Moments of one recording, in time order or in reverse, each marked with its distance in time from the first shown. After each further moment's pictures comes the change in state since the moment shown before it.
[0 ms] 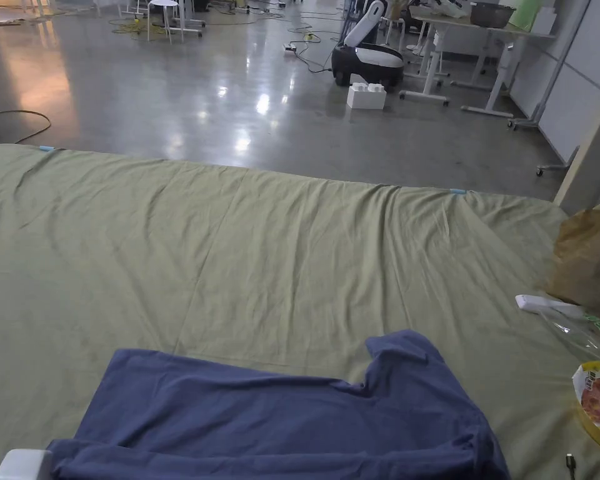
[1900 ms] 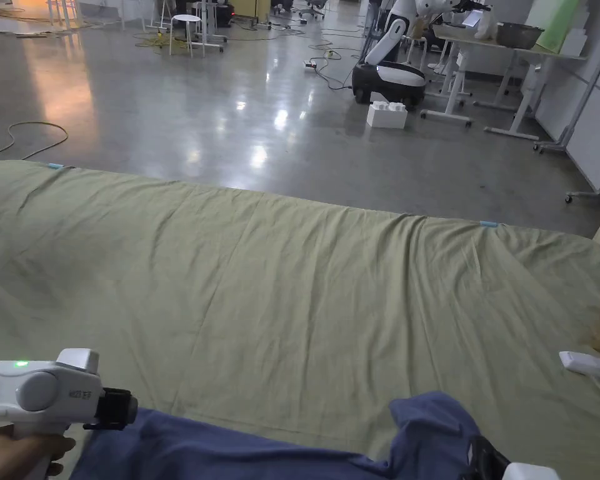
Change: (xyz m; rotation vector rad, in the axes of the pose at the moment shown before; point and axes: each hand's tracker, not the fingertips) left arm 0.016 0.207 -0.079 0.059 -0.129 0.072; right arm -0.038 0.112 0.030 0.776 -0.011 -0.199
